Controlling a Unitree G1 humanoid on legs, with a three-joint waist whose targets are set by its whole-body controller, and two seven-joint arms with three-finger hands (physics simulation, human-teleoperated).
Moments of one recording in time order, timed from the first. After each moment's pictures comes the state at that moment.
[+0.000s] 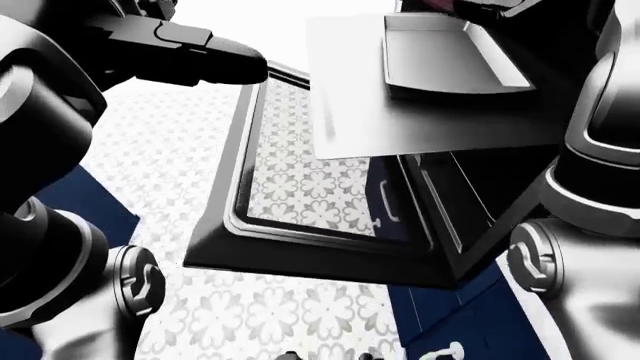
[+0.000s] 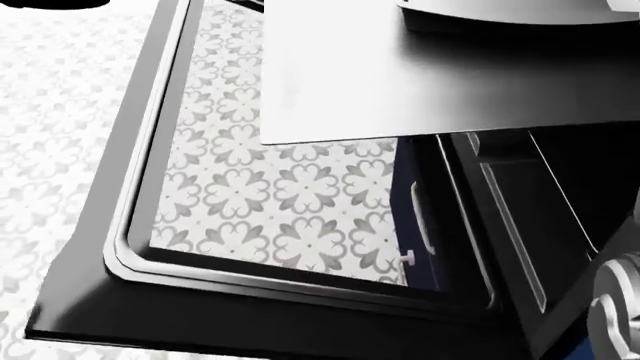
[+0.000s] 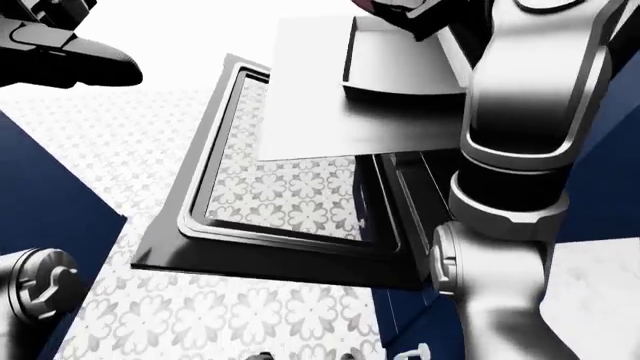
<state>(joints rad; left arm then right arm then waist) -1.17 0.54 0.32 -0.54 -0.75 1.46 0.30 -1.28 -0.46 -0.11 -0.04 -0.48 0.90 0.53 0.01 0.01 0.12</state>
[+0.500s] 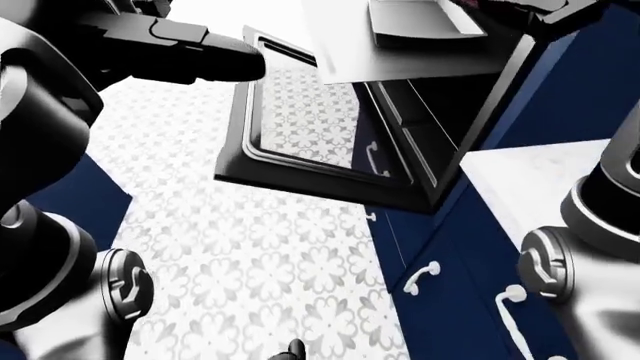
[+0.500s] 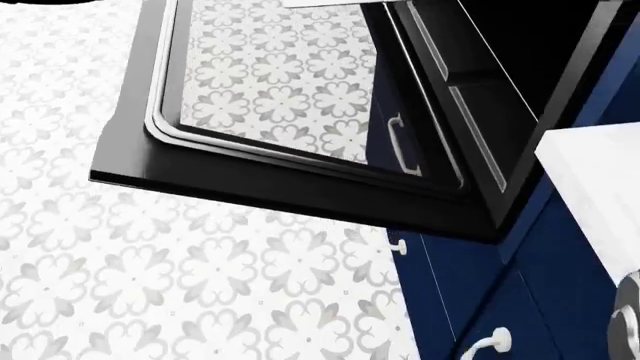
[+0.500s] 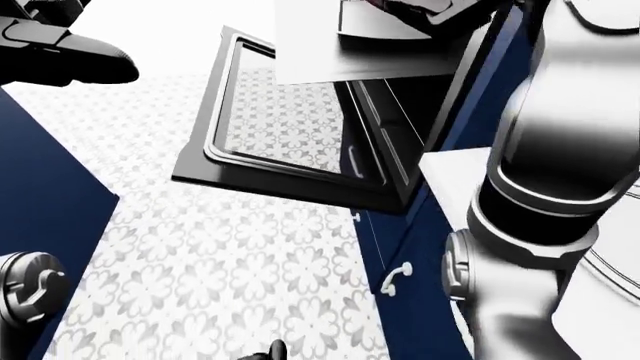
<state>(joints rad) -1.15 0.58 0.32 -0.52 -0.90 1.41 0.43 -1.22 -0.51 -0.14 -0.27 -0.43 1.00 0.60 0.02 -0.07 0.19</state>
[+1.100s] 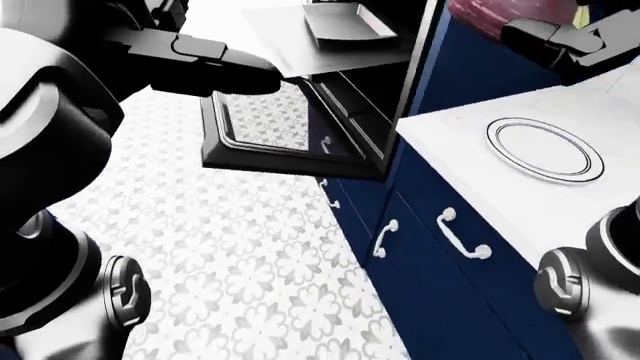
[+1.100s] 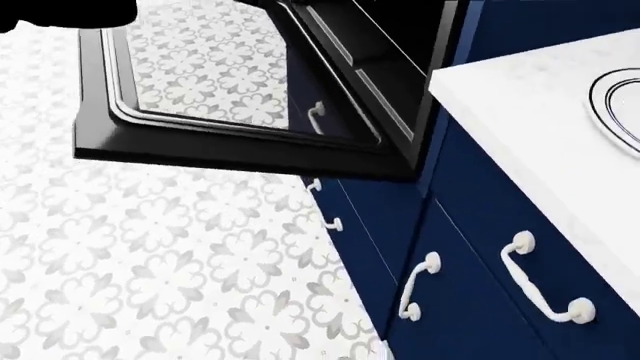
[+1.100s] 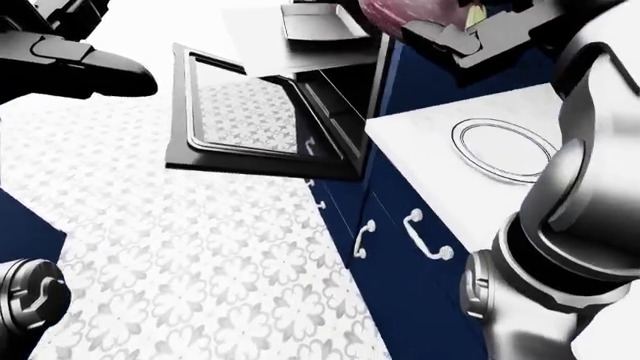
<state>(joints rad) -1.11 0.60 0.27 -0.54 -0.98 1.35 0.51 -1.08 -0.58 -0.22 -0.52 -0.24 1.14 0.56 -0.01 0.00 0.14</state>
